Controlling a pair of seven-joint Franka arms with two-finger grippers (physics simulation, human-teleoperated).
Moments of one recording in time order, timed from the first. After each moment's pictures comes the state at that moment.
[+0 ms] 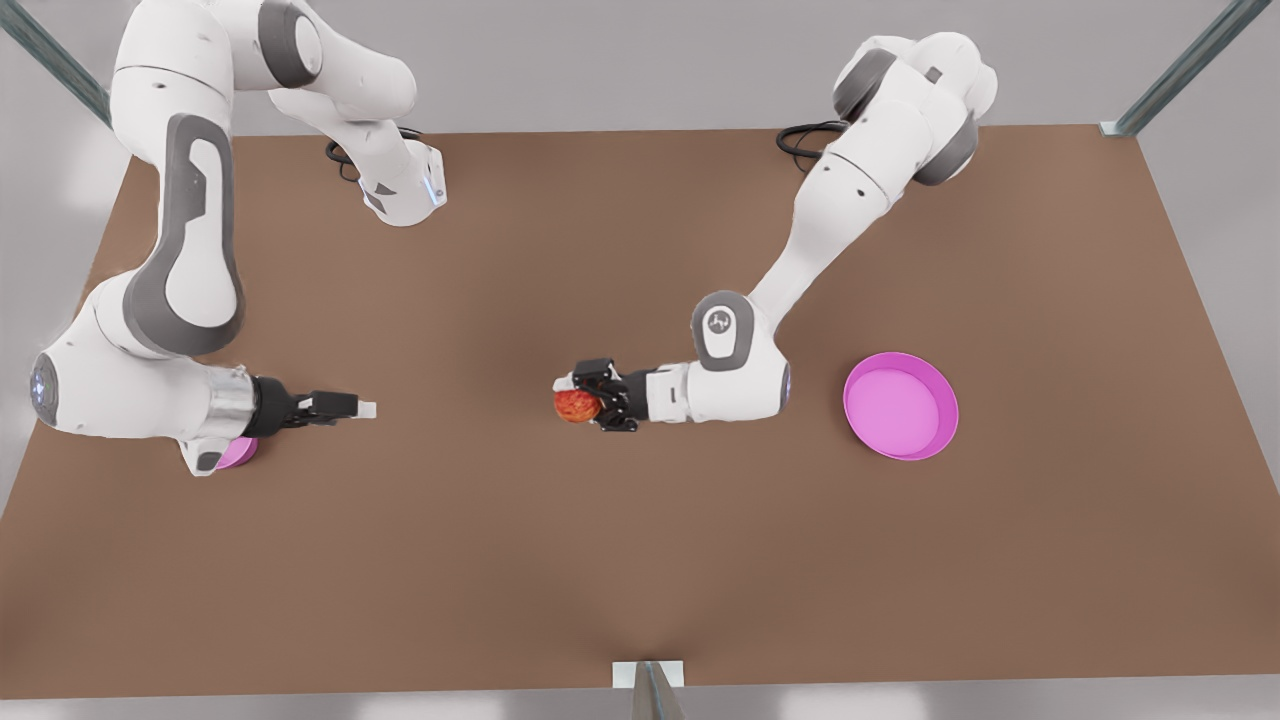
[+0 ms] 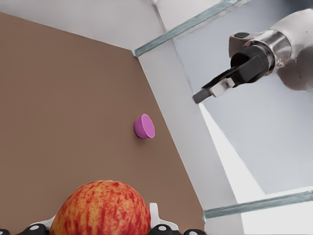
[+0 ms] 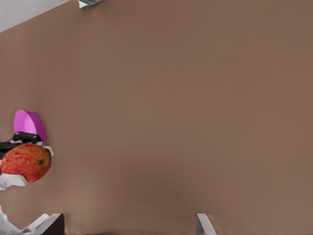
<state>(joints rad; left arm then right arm) -0.42 0.85 -0.38 -1.23 -1.26 2.37 0.73 0.00 0.44 -0.01 -1.41 0.66 1.58 -0.09</state>
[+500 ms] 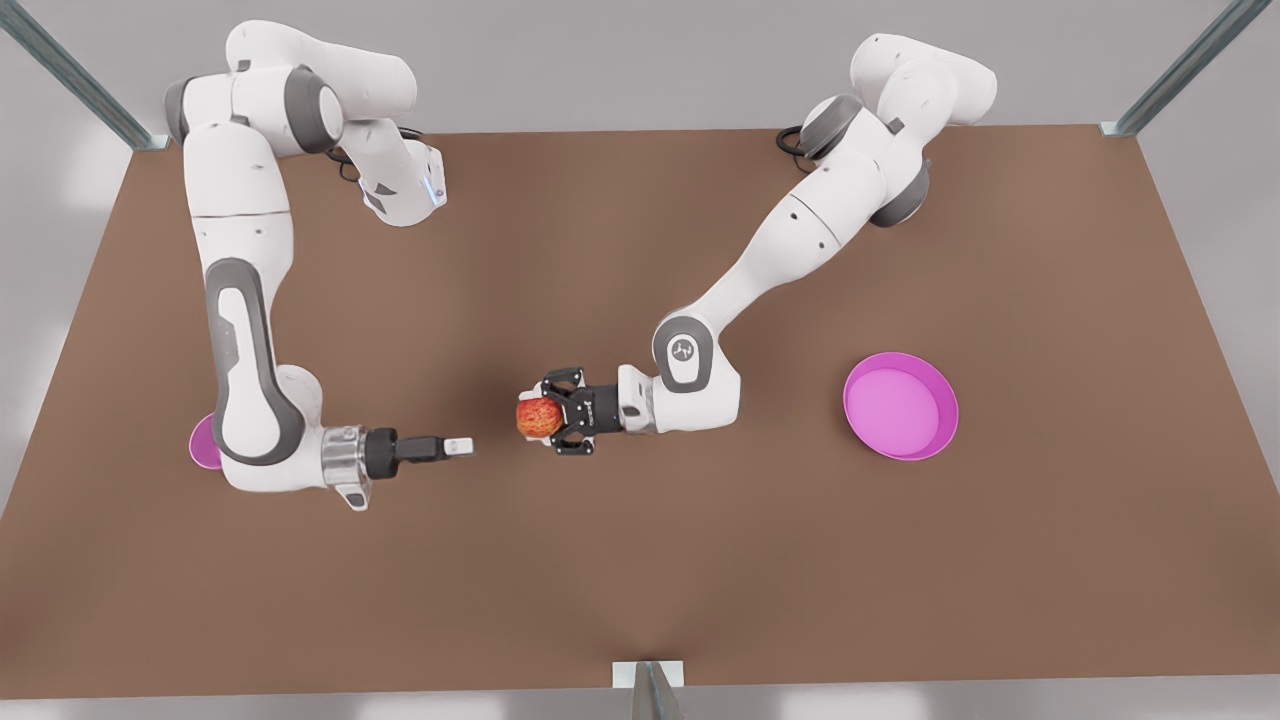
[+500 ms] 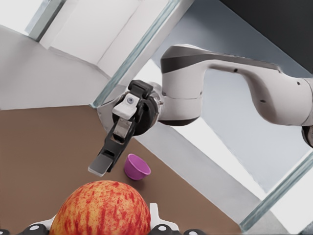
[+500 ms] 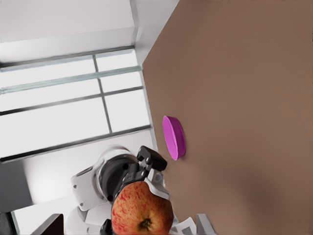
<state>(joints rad) -0.48 1.06 -0.46 -1.05 -1.48 2.48 1.44 0.04 0.65 0.00 -1.60 1.39 1.63 -0.48</state>
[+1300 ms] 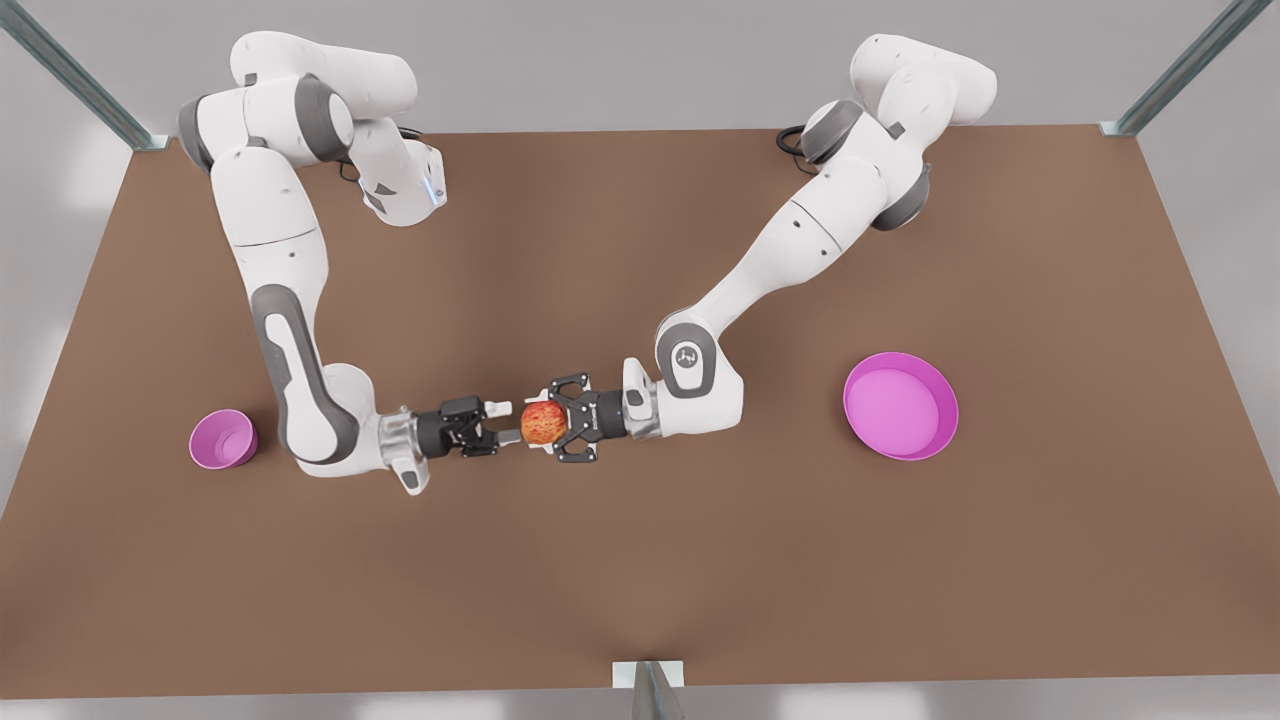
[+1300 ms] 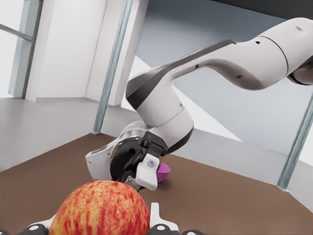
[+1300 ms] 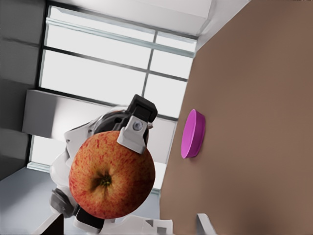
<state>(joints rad) -0.46 1.08 -0.47 -1.05 -1.52 2.49 1.89 0.06 0.71 0.07 -1.72 1.49 1.59 -1.08</state>
